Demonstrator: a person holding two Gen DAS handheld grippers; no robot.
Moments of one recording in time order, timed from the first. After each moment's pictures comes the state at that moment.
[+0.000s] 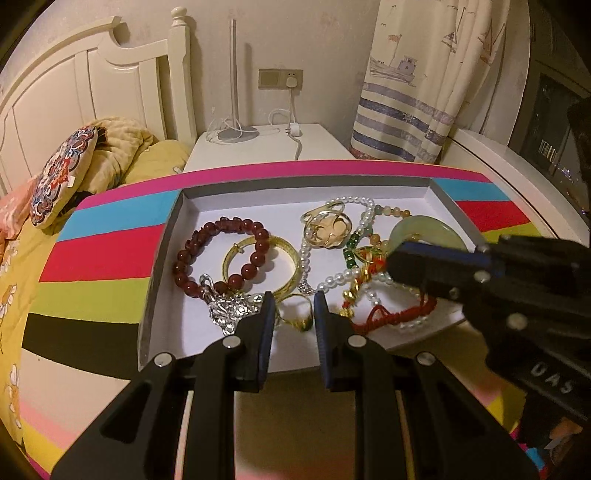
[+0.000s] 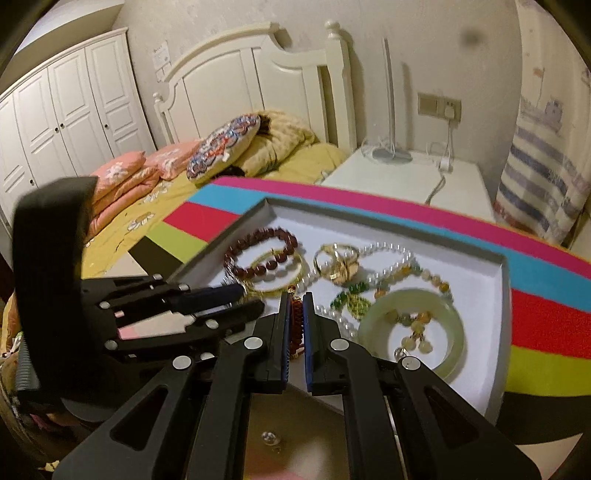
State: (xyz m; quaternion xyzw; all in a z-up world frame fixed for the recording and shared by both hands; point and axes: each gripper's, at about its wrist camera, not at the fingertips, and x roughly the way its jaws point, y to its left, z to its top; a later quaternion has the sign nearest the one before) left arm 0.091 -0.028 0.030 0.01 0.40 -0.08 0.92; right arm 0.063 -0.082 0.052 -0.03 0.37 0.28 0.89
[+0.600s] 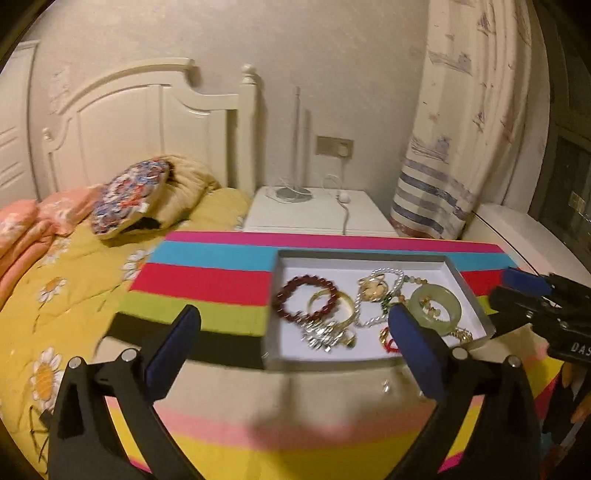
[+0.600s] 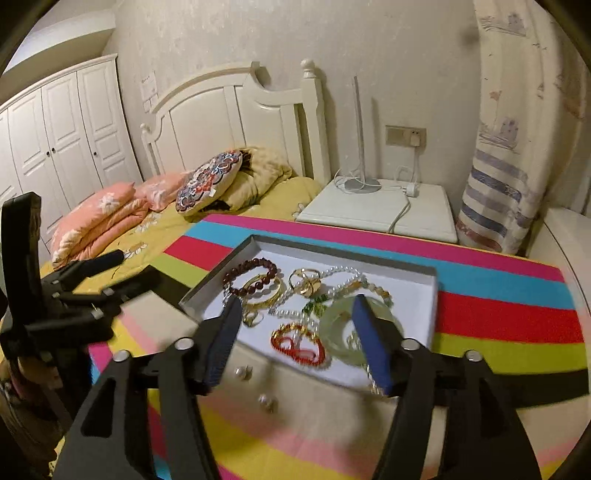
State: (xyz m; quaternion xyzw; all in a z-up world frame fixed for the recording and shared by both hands) left arm 0.004 0.029 0.113 -0.03 0.29 0.01 0.96; right arm 0.004 -0.128 0.112 -0.01 0.31 0.24 0.92
